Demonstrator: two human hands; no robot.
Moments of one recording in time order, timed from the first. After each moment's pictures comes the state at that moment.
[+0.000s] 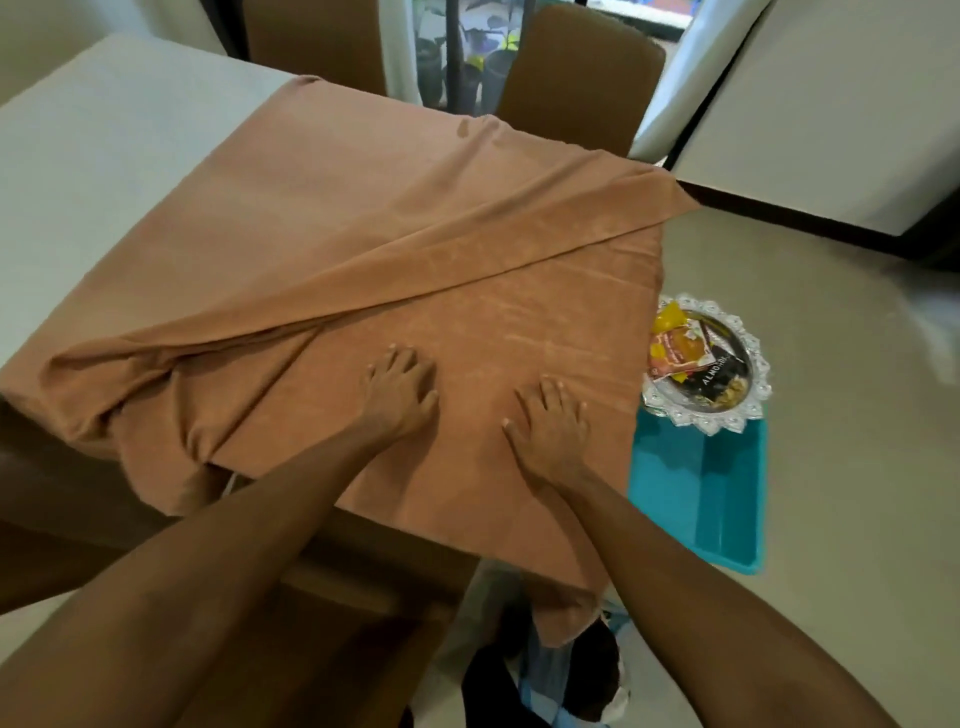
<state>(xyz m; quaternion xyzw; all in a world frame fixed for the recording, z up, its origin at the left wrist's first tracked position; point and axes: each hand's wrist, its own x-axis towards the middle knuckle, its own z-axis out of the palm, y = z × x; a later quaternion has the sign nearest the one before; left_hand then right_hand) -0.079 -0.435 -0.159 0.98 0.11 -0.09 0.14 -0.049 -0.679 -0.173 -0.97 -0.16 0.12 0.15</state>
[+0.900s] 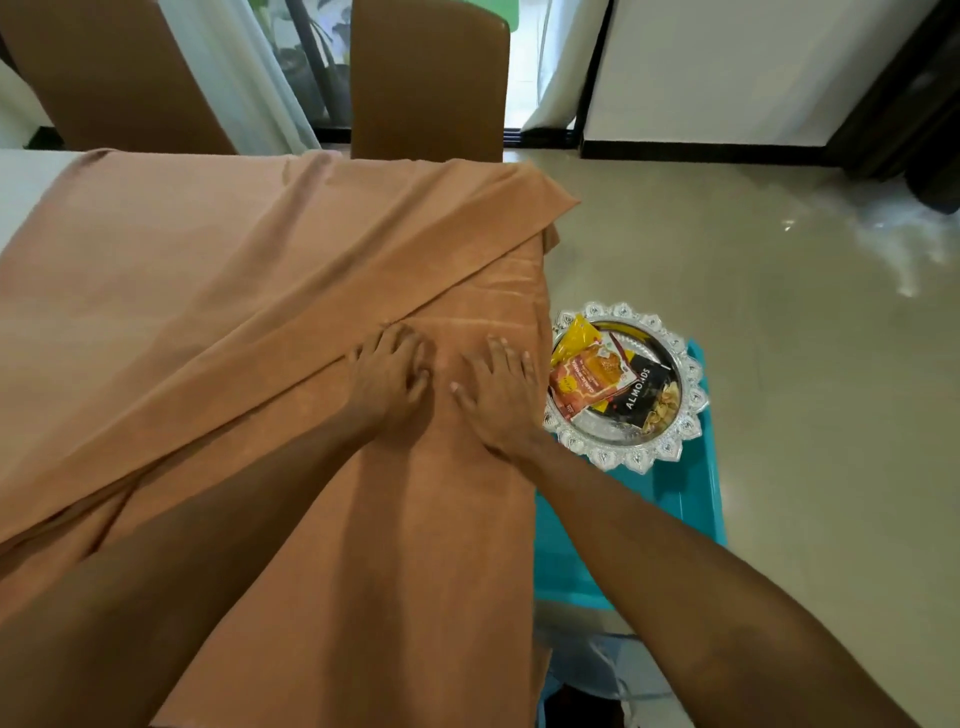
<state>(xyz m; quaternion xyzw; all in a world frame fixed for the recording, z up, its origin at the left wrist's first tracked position) 0.152 -0.546 -0.175 0.99 -0.05 0.00 0.09 0.149 -0.743 -0.178 -0.97 -0.14 0.07 0.19</state>
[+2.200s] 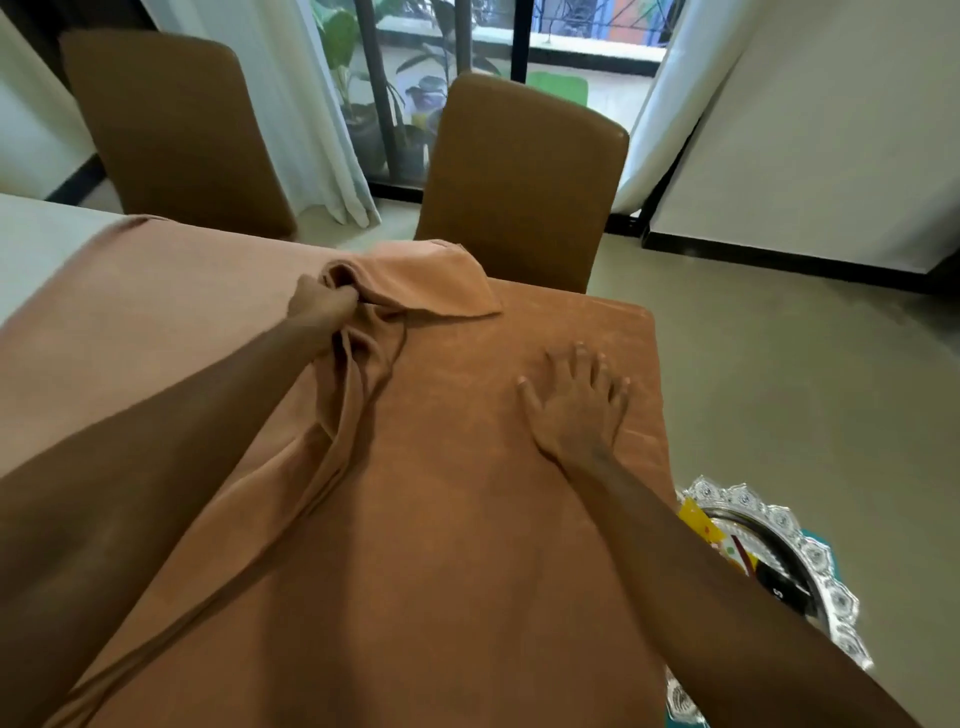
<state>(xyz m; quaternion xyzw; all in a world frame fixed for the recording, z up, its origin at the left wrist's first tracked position) 0.437 -0.335 -0.144 0.81 0.42 0.04 0.41 0.389 -0.662 -0.195 -0.99 -0.03 0.02 0.12</state>
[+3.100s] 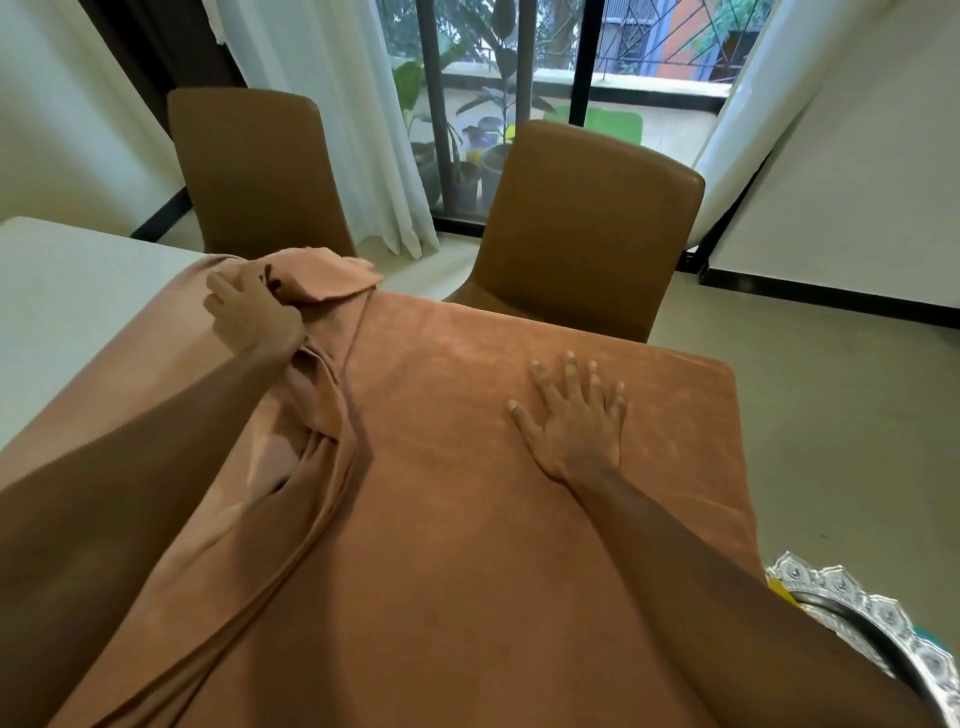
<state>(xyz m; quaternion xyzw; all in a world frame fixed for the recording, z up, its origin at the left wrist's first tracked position) 0.423 -0.208 -0.125 0.86 0.48 0.17 0.08 0.426 -0.583 -0.193 -0.98 -0.16 0.05 0.10</state>
